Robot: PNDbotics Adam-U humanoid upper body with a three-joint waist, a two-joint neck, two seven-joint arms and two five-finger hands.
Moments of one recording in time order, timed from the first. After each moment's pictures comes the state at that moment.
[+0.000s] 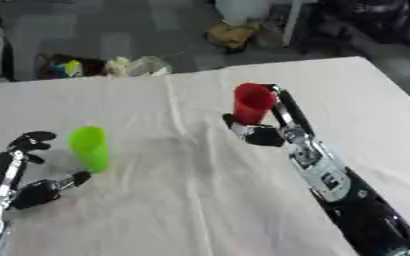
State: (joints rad) left arm -0.55 0.28 -0.08 -1.16 -0.54 -0.21 0.12; right arm -0.60 -0.32 0.20 -1.28 0.40 -0.22 -0.18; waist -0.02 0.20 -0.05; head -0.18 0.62
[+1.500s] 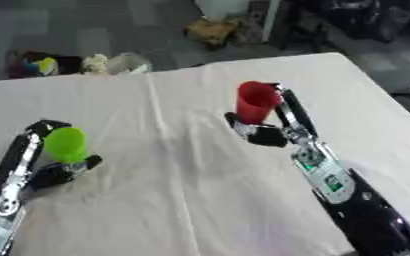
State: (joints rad) left arm -0.66 0.27 -0.08 -1.04 -0.57 -0.22 0.11; right arm -0.60 -0.32 0.20 -1.31 0.39 -0.21 -0.19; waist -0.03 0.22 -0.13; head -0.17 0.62
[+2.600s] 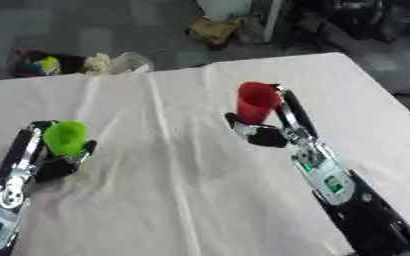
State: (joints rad) left arm -0.66 0.26 -0.08 -1.06 -0.49 -0.19 0.11; right arm -0.59 -0.31 0.20 -1.31 0.39 -0.21 -0.19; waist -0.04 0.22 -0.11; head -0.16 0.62
